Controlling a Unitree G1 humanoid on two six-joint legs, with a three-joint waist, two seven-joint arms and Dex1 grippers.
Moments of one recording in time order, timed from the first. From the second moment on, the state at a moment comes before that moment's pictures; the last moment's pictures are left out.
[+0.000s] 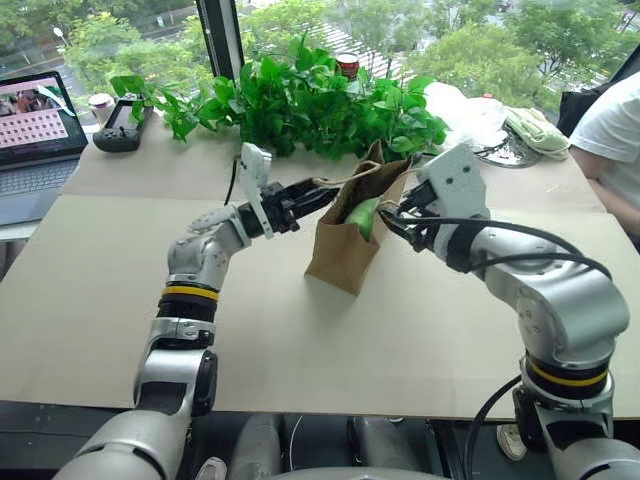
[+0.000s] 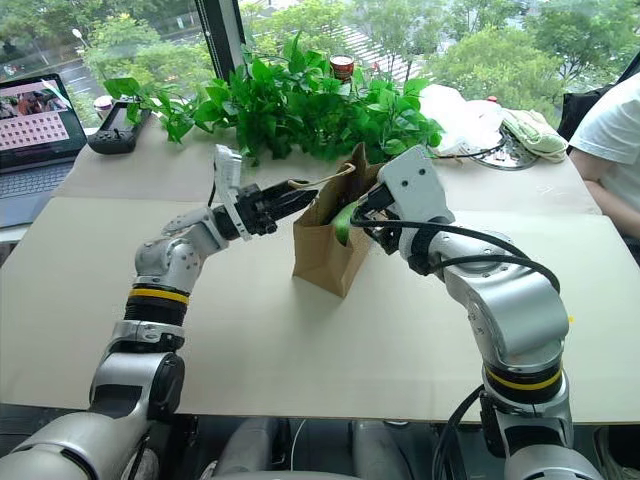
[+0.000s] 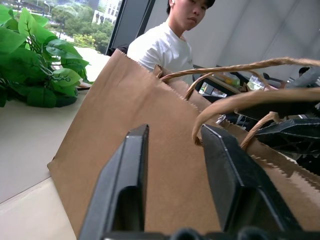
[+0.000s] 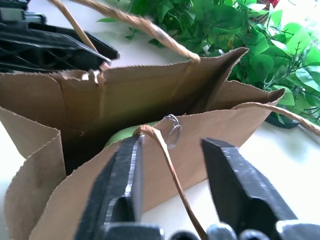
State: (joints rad) left arm -0.81 0.27 0.10 0.39 -0.52 0.50 -0.96; right arm -0.61 -0.50 0.01 -0.68 0.31 1.29 0.32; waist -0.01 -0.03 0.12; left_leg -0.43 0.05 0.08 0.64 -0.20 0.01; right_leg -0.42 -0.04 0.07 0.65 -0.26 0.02
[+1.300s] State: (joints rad) left arm -0.52 0.44 0.09 0.08 -0.64 0.65 -0.97; right arm -0.44 -0.73 0.03 -0.47 0.51 1.04 0.53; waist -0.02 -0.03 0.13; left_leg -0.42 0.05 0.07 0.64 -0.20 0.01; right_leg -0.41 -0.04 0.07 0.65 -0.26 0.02
